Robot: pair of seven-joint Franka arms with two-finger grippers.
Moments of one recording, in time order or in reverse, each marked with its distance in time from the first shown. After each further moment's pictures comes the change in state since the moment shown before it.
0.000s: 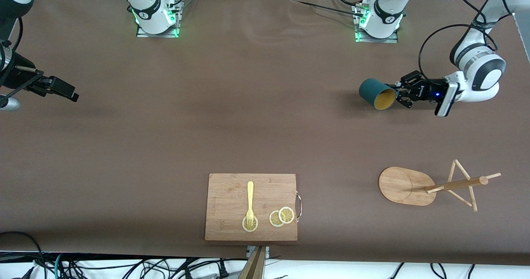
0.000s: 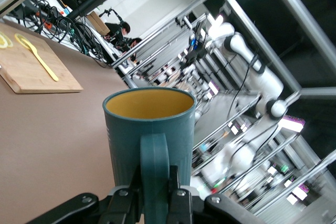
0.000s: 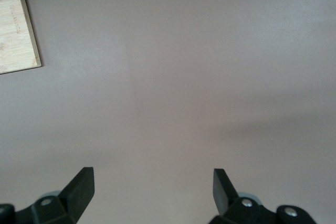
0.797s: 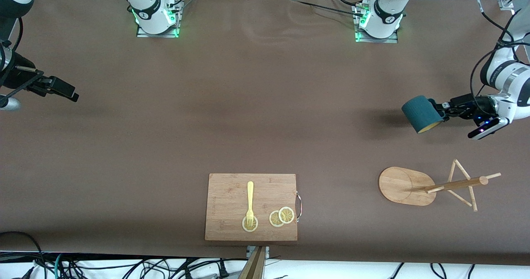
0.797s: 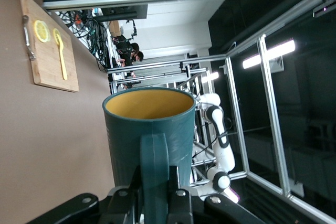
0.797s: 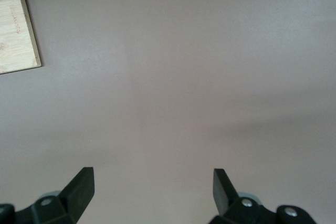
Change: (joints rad) left arm 0.084 0.240 0.012 0.421 -0.004 -0.138 -0.672; right arm 0.000 0.000 0.000 0.000 0.000 0.000 0.000
